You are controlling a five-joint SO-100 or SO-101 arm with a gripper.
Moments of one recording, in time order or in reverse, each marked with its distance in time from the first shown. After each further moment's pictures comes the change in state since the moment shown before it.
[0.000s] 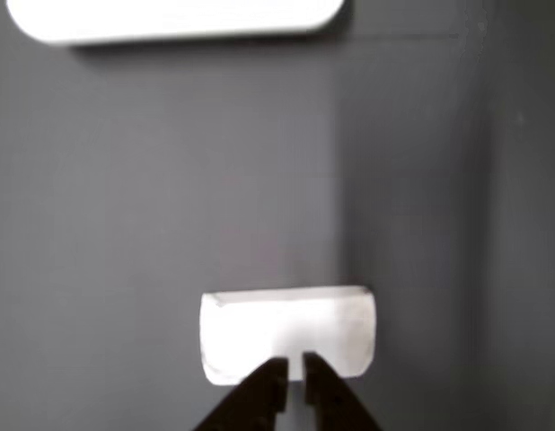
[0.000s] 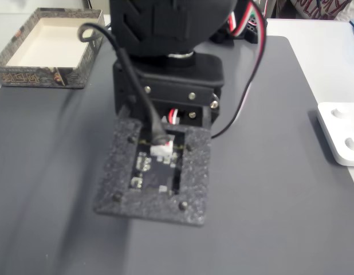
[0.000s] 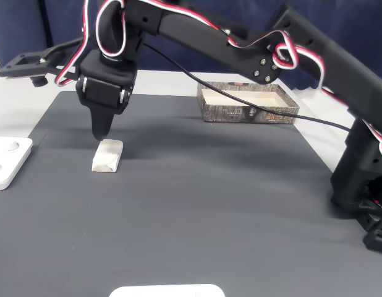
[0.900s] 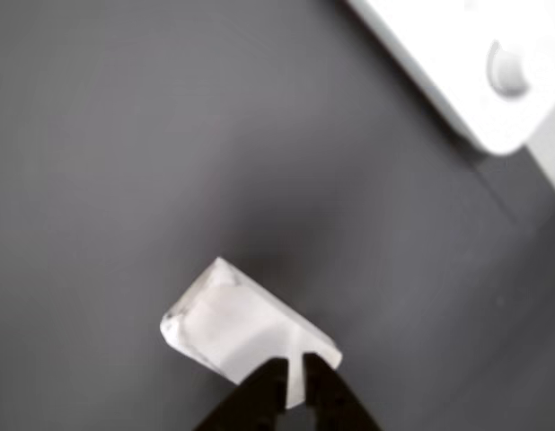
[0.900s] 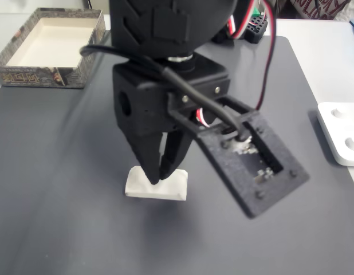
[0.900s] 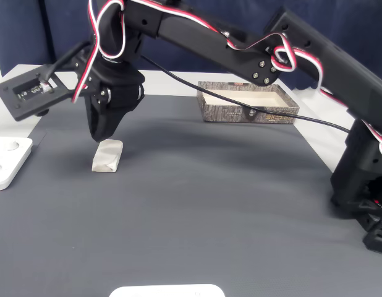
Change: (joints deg) arm 0.0 -0.6 -0.2 0.0 46.8
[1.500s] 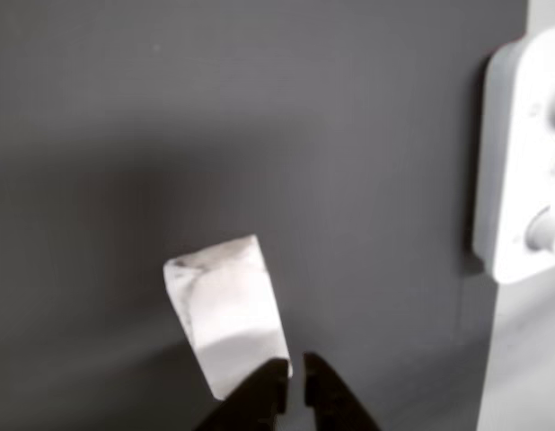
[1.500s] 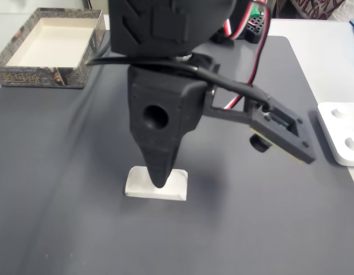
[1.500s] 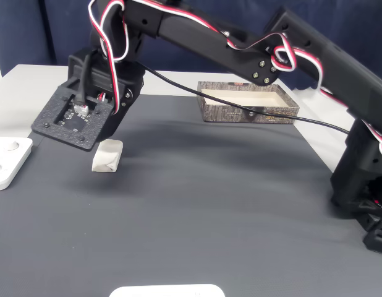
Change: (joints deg) arm 0.4 0.1 0.3 0.0 33.4
